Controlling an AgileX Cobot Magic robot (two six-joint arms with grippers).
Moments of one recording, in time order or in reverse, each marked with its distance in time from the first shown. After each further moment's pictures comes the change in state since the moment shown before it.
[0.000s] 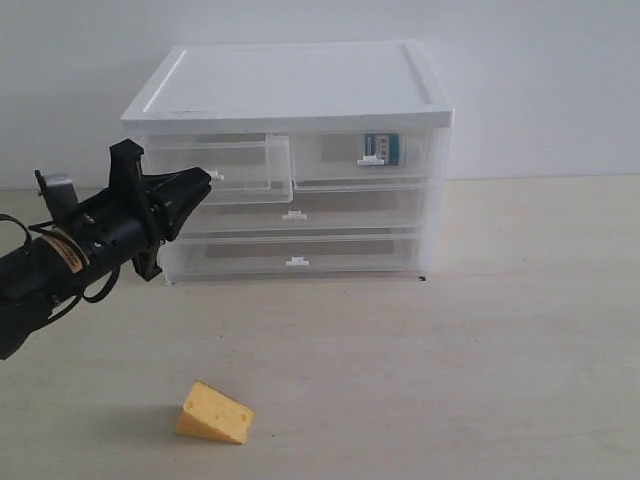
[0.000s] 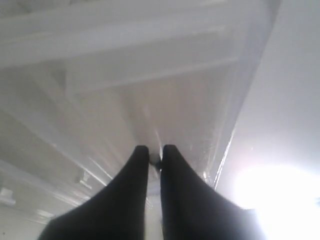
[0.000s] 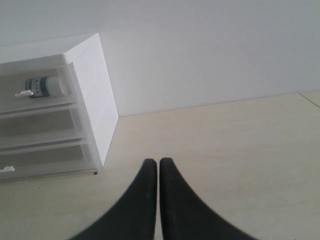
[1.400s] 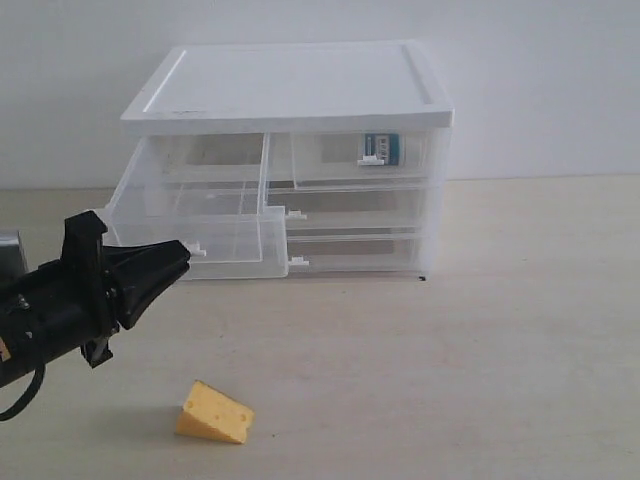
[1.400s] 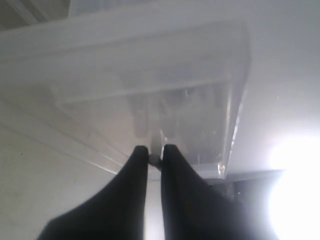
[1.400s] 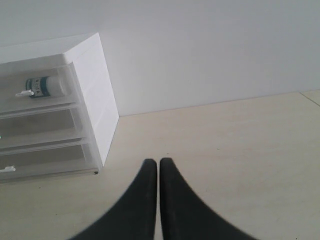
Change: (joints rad) left arm 0.000 -0.272 0.394 0.091 0.011 0.099; right arm 0.000 0.000 0.000 0.004 0.000 0.001
